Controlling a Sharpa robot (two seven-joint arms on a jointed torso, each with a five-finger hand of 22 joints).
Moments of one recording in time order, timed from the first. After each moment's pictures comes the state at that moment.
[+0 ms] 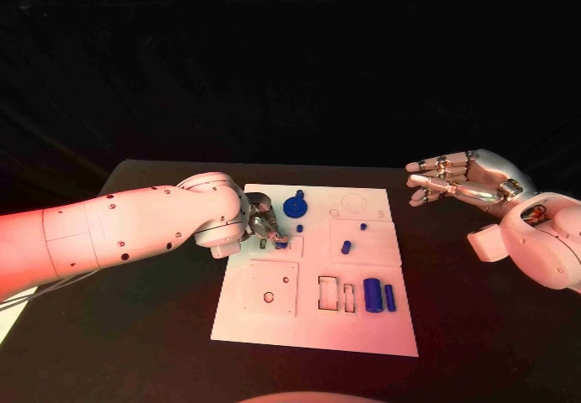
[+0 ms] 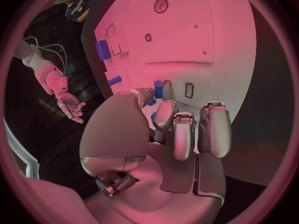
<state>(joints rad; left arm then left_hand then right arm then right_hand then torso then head) 1.24 -0.87 -0.01 1.61 -1.00 0.02 -0.69 1.30 -0.22 0.58 0.29 0.22 0.93 0.05 0.52 0.77 1.37 -0.02 1.22 1.23 1.46 -0.08 1.57 1.31 0.06 1.46 0.03 1.44 1.31 1.18 -0.97 0.09 1.59 -0.53 -0.25 0.21 1.38 -0.04 0.12 0.08 0.14 0.97 0.21 0.06 0.10 1.16 0.14 0.07 0.16 1.24 0.07 0.12 0.38 0.18 1.17 0.18 0.21 0.09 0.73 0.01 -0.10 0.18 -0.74</state>
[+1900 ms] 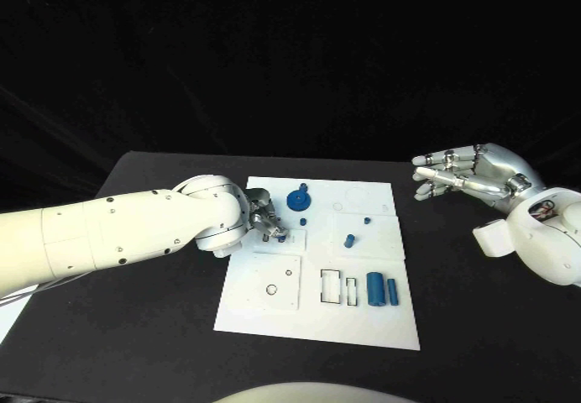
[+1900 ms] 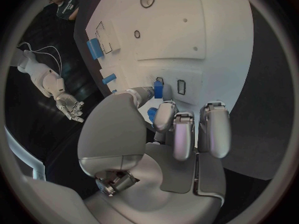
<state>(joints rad) 1.22 -0.90 -0.03 1.65 -1.09 -0.09 -0.69 1.26 -0.24 0.62 0.24 0.24 0.95 0.05 0.52 0.78 1.39 -0.02 1.23 1.24 1.46 -0.08 1.57 1.31 0.06 1.46 0.03 1.45 1.31 1.18 -0.96 0.09 1.59 -0.52 -0.25 0.21 1.37 -0.03 0.11 0.08 0.16 0.96 0.21 0.06 0.09 1.15 0.14 0.07 0.15 1.24 0.07 0.11 0.37 0.18 1.17 0.18 0.20 0.08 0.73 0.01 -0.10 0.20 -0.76</state>
